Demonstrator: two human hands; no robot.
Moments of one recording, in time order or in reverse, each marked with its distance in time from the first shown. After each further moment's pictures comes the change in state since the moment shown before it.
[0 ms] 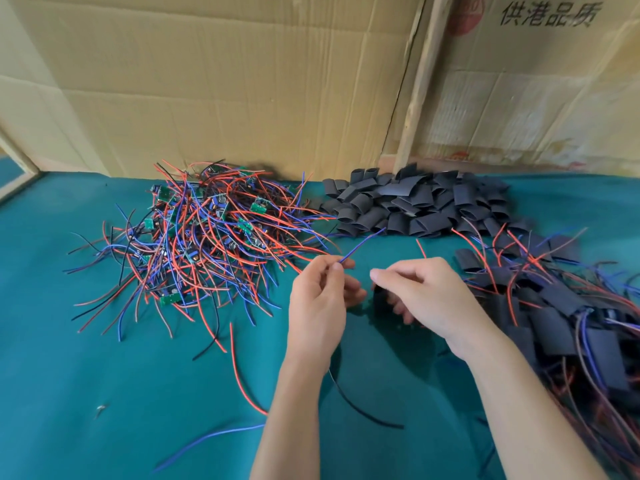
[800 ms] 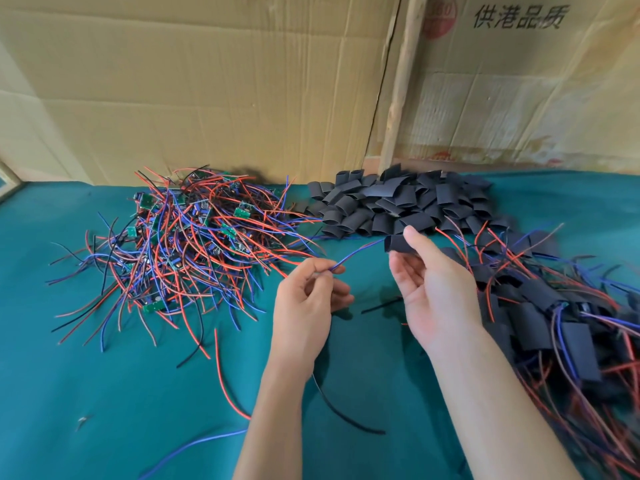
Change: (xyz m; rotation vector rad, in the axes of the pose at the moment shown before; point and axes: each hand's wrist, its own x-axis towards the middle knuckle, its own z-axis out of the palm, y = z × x) left_hand -0.002 0.001 0.002 0.017 -0.014 0.018; right_hand 0.003 -0.011 0.000 1.279 0.431 0.229
